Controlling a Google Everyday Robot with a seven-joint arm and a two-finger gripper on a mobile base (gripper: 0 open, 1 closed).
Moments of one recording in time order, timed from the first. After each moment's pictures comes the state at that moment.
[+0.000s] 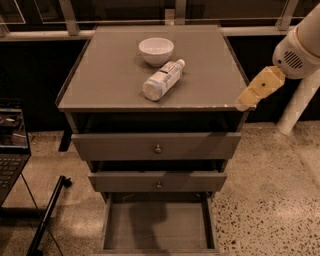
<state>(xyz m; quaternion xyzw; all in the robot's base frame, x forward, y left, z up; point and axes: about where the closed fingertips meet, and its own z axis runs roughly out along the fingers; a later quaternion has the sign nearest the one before) 0.542 -0.258 0.943 -0.33 0.91 -0.01 0.24</state>
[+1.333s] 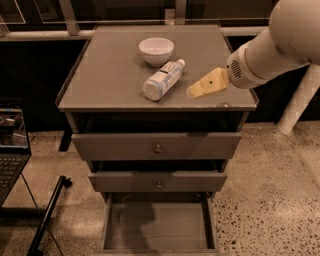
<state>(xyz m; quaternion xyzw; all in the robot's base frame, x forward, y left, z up) 0.583 -0.180 0.915 -0.17 0.93 0.06 0.33</state>
